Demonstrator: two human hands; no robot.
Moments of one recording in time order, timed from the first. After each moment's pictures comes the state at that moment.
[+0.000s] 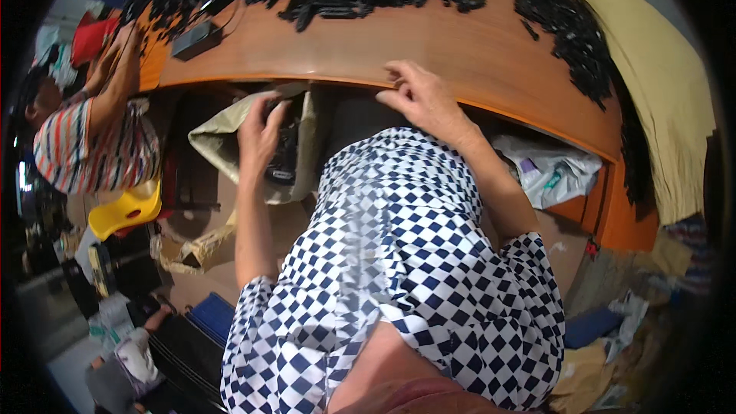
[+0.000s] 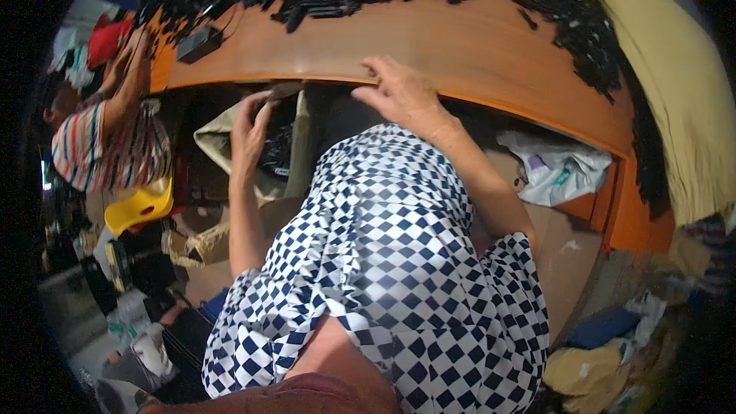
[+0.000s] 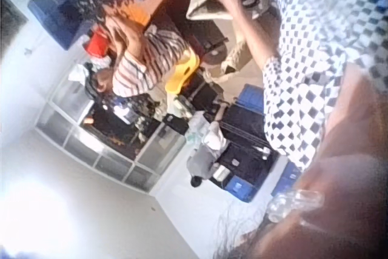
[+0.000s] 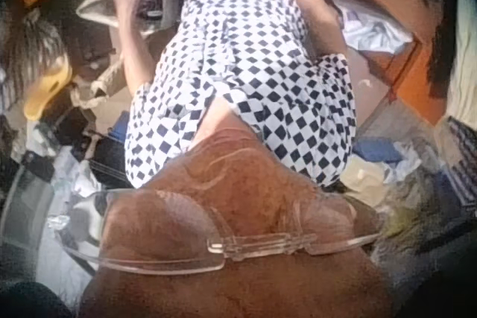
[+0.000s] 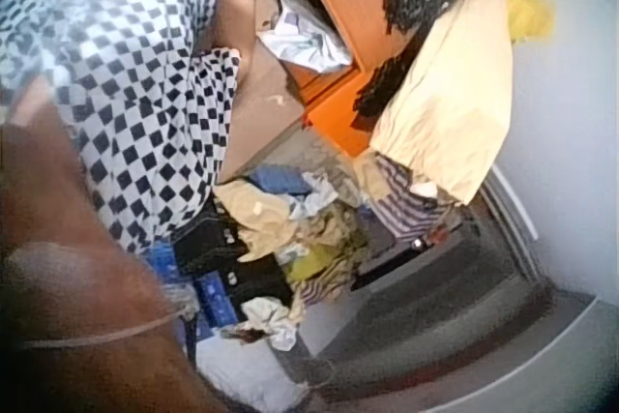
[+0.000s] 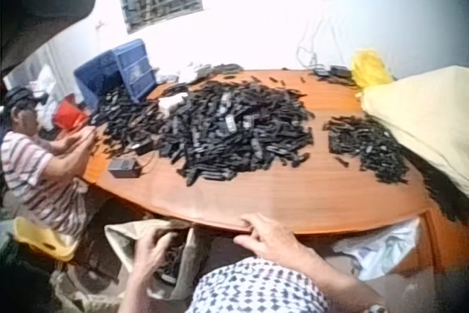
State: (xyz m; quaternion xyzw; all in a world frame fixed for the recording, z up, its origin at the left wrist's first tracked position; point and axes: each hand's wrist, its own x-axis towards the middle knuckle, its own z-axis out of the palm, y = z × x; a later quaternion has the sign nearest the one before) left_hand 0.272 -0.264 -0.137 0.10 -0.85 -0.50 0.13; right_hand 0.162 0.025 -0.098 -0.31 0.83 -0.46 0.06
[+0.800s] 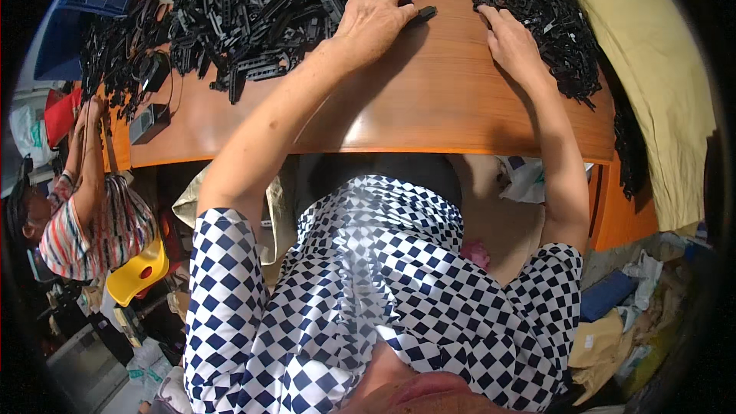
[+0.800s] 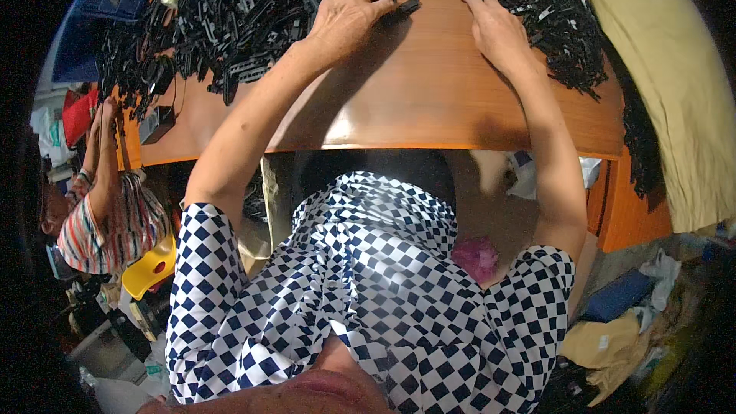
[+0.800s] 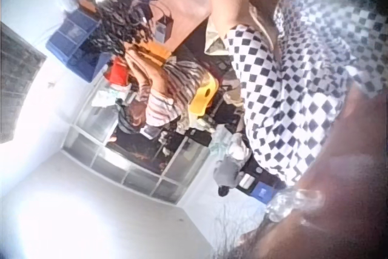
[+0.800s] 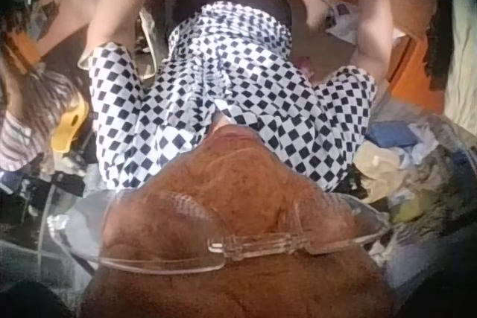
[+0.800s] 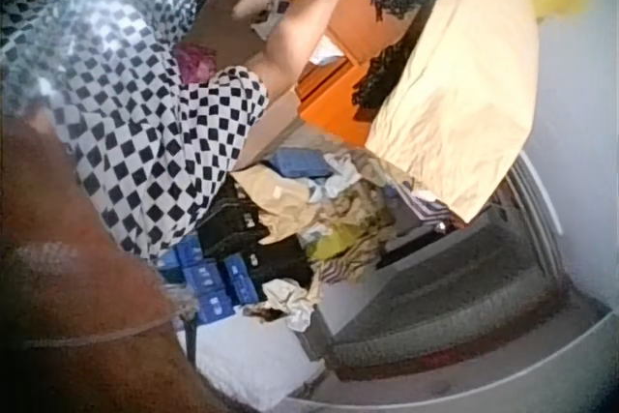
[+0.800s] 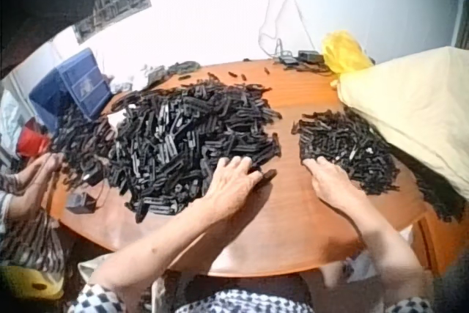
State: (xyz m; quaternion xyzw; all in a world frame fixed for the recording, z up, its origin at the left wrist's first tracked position) left_hand 0.029 -0.075 -0.071 -0.35 -0.91 -0.04 0.21; right_hand 0.033 0.196 -0.081 -0.19 0.97 -0.08 -0.11
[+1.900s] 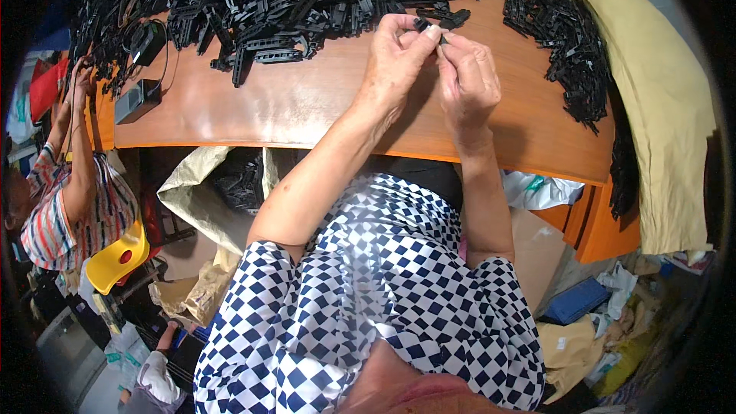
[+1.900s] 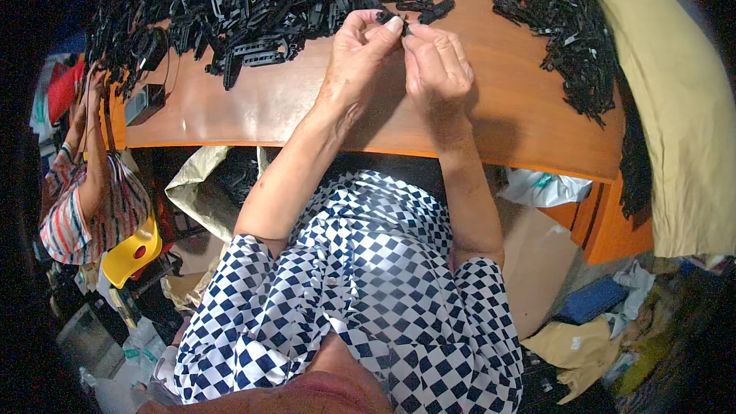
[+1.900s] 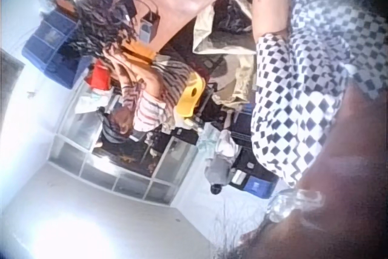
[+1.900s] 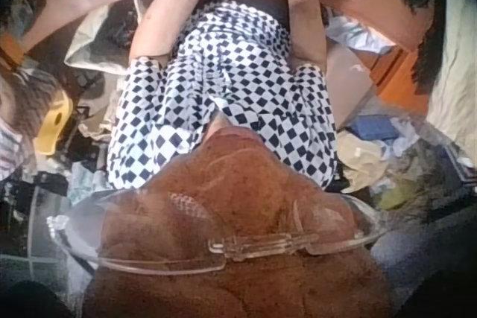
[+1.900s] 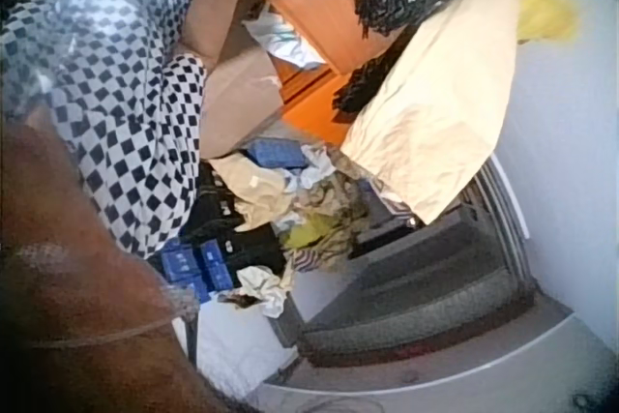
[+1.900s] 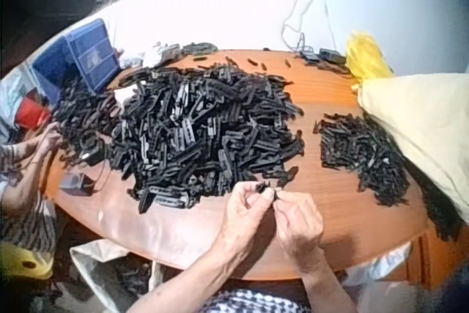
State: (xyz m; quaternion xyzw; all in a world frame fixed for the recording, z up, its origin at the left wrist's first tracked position) left_hand 0.099 -0.050 -0.073 0.06 -0.49 -0.87 -0.04; right_hand 0.100 0.068 -0.084 -0.23 0.82 -0.31 -0.43
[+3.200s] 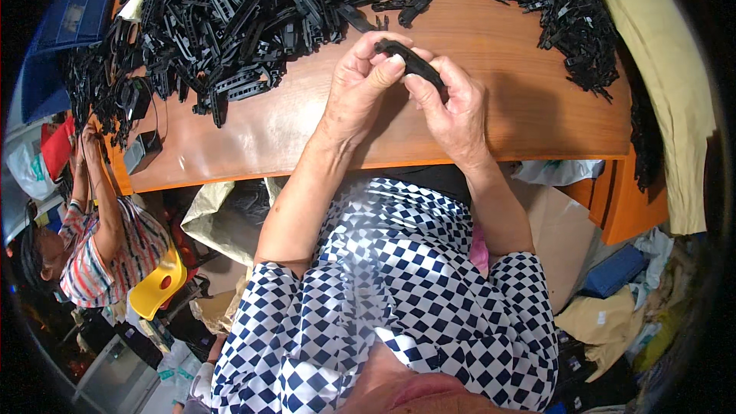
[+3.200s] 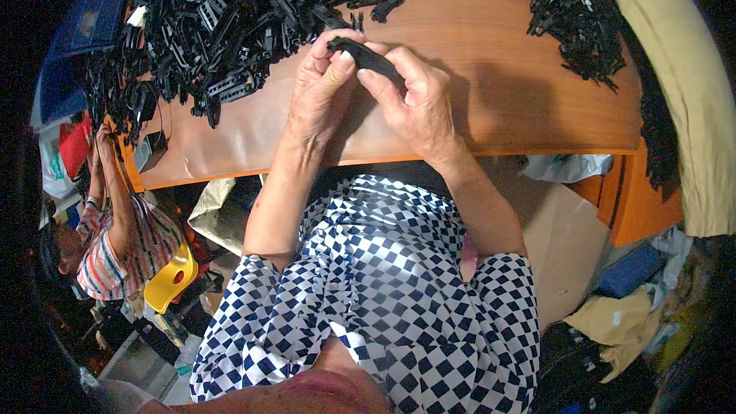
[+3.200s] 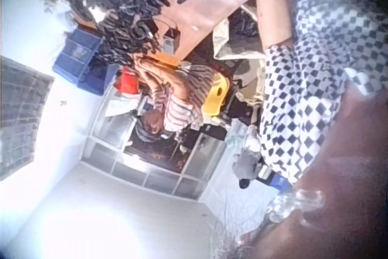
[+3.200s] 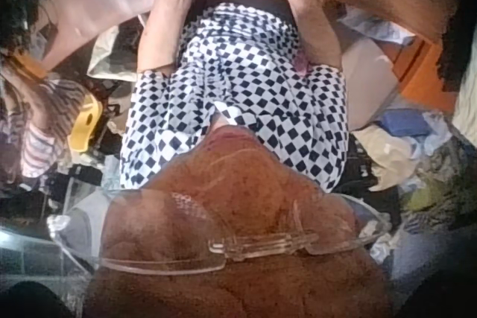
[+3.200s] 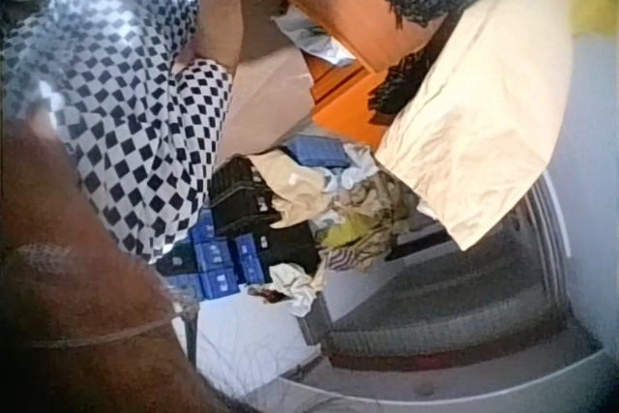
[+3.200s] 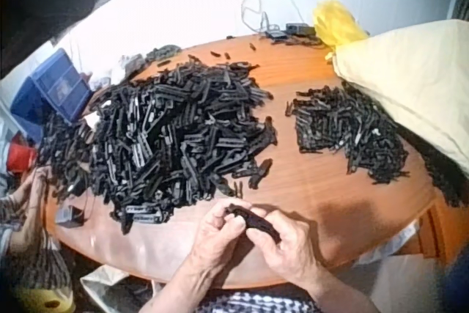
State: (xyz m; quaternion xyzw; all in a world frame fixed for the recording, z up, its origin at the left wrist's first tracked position) left_hand 0.114 -0.056 -0.077 -0.09 -0.40 -0.90 -0.16; right_hand 0.141 0.088 -0.063 -0.06 0.78 -0.61 -0.07
